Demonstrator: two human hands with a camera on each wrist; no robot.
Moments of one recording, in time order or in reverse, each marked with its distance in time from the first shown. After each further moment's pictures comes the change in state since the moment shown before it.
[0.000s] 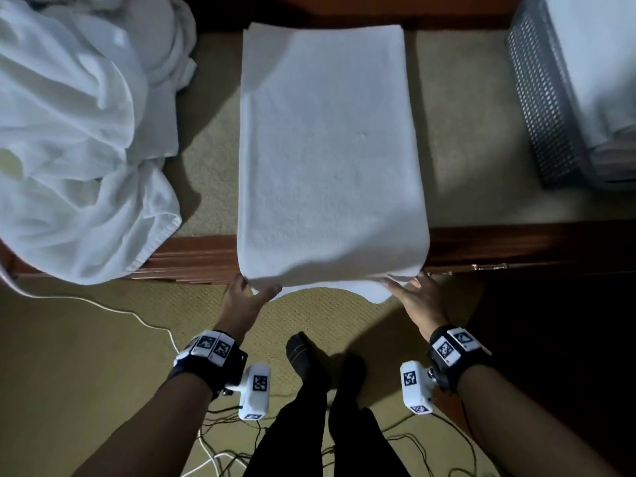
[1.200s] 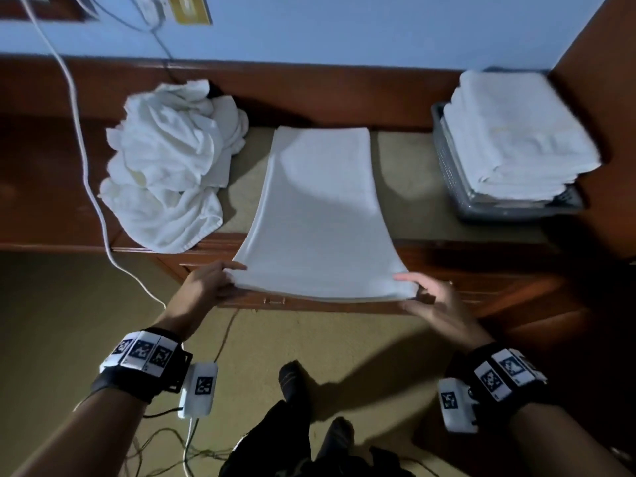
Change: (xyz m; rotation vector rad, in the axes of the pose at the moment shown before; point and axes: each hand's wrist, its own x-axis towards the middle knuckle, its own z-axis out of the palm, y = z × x) left_hand -0.271 0.090 -0.075 -0.296 -0.100 0.336; right_hand -0.210 -0.094 -0.173 -0.311 -0.354 -0.477
